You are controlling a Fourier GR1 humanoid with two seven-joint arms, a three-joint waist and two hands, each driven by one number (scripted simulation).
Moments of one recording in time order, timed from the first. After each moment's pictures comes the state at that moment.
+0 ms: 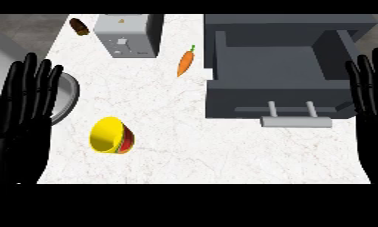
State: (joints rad) left arm 0.02 0.09 -0.03 -2.10 0.01 0.02 -0.03; right arm 0.00 -0.11 -0.04 -2.10 0.00 -0.01 0.00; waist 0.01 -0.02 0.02
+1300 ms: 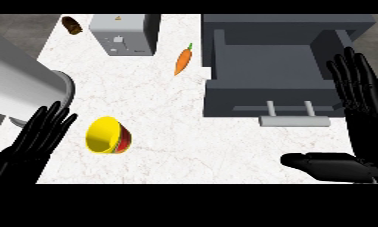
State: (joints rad) left arm 0.25 0.24 0.12 -1.85 0.46 -0.53 -0.08; right arm -0.02 -0.15 -0.05 -2.02 0.01 0.09 0.00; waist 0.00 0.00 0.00
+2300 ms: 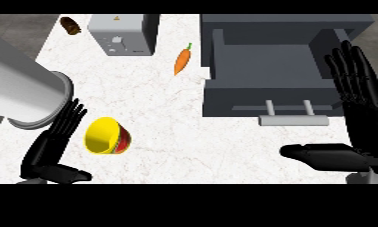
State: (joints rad) left arm -0.05 0.27 0.22 -1.01 0.05 -0.52 -0.57; right arm -0.07 -0.14 -0.08 -1.97 0.01 0.11 0.00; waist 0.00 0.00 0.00
